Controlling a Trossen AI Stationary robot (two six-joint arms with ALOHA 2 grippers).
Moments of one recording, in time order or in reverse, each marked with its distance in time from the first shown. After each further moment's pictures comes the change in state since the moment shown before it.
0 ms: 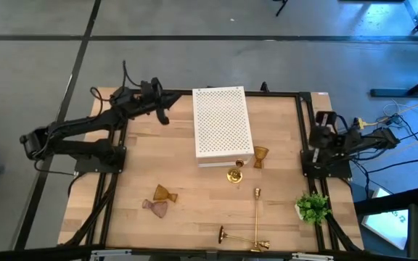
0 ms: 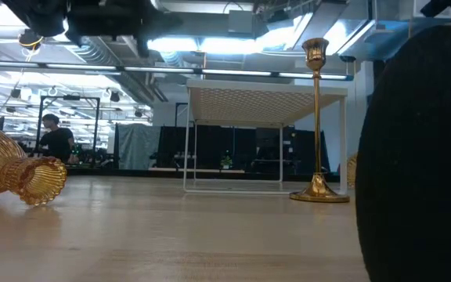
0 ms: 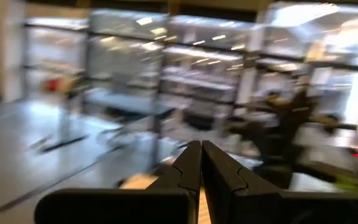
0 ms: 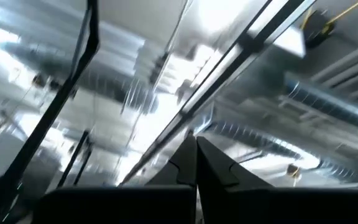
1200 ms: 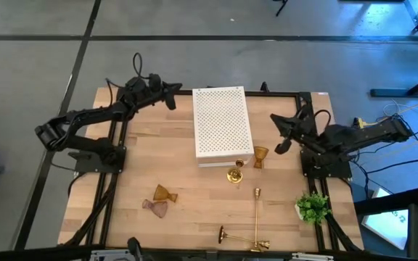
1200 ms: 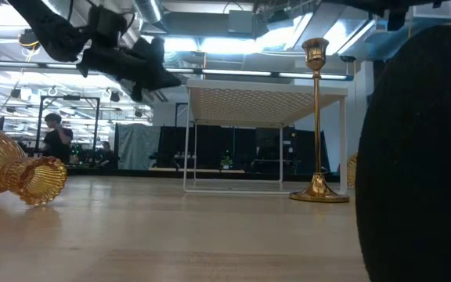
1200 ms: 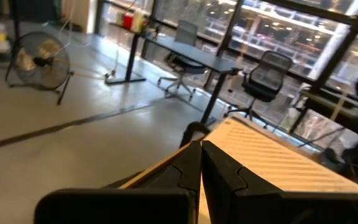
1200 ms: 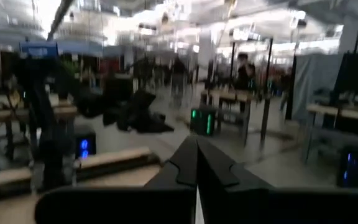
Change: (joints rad) left arm 0.230 0.252 0.000 -0.010 0.004 -0.090; right arm -0.008 0.449 0.433 -0.709 0.603 0.424
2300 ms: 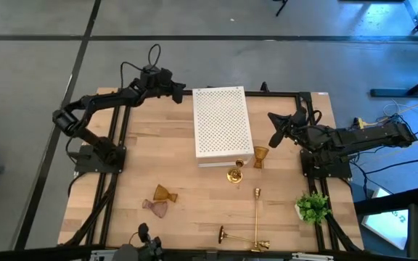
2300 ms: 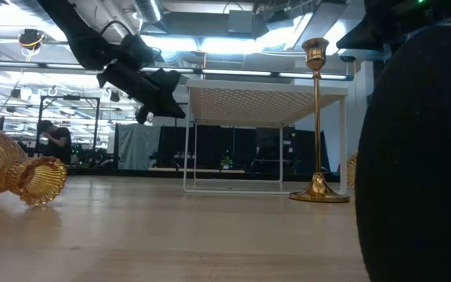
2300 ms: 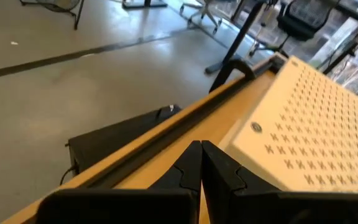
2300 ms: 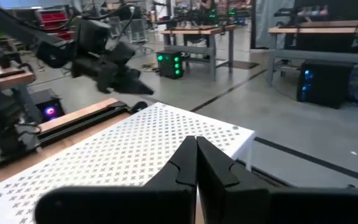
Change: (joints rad) left arm 0.077 0.230 0.230 -0.349 0.073 0.071; right arm -0.116 0.040 0.025 -0.349 0.081 0.410
